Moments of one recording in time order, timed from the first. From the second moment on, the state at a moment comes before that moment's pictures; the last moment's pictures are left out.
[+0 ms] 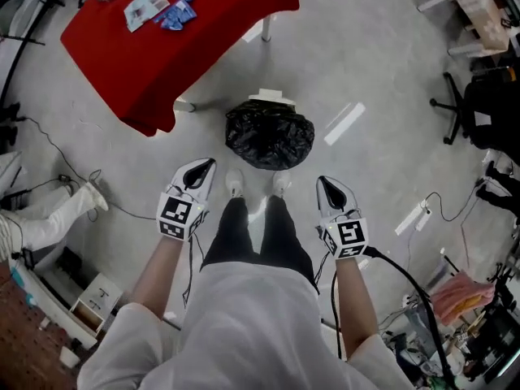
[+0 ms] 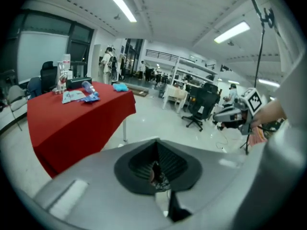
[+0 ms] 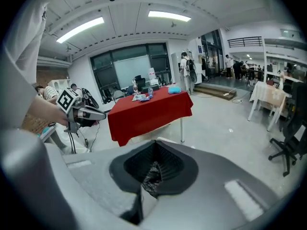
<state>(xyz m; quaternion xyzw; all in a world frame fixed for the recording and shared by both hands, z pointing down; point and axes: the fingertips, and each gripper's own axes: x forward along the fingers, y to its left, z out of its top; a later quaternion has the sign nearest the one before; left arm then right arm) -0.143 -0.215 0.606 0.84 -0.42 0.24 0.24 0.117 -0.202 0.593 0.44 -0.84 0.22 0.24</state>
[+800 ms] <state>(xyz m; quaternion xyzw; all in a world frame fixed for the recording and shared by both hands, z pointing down) -0.130 -0.268 0.940 0.77 -0.45 0.31 0.34 0.165 -0.274 0.906 0.40 -0.81 0.30 0.31</state>
